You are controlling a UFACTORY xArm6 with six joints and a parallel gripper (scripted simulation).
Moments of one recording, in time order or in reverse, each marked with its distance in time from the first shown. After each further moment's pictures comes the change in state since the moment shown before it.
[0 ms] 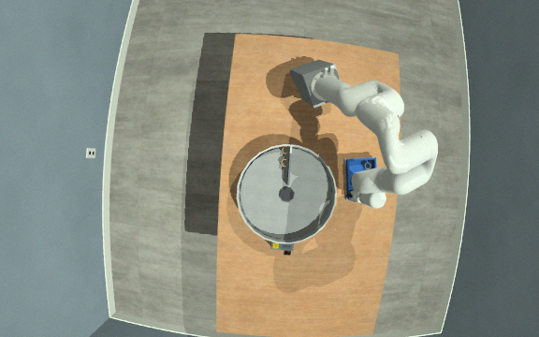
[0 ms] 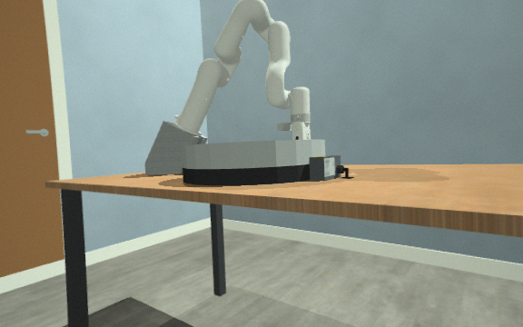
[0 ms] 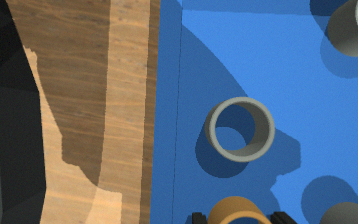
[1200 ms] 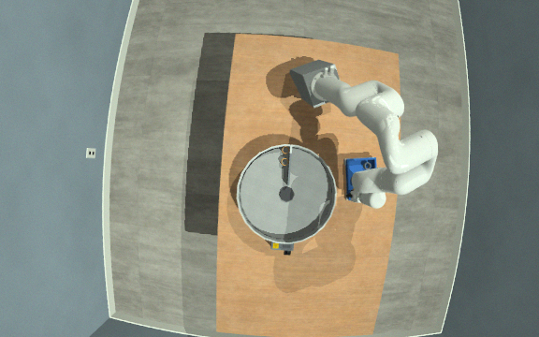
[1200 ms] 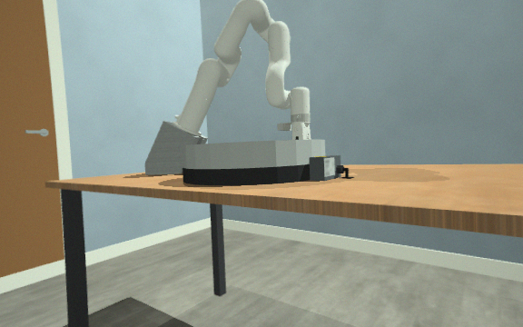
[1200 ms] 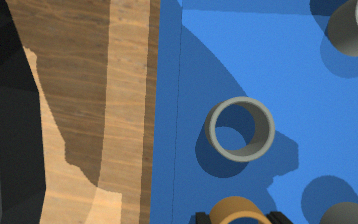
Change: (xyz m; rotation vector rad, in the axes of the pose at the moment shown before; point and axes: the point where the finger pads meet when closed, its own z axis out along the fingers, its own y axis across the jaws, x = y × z) arm 0.000 0.000 0.000 -0.001 0.000 0.000
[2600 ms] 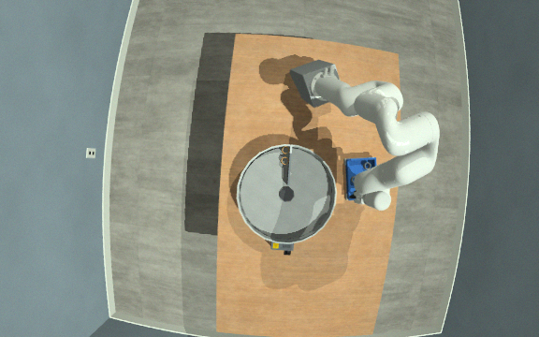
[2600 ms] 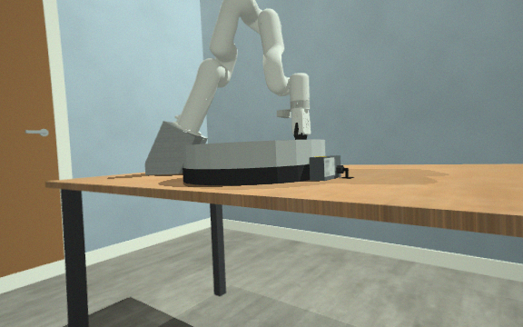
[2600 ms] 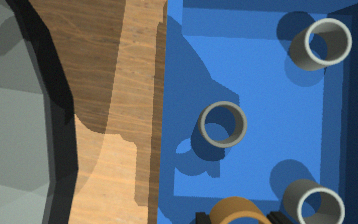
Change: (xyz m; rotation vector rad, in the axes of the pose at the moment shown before) arm 0.000 0.000 -0.053 -0.005 -0.001 0.000
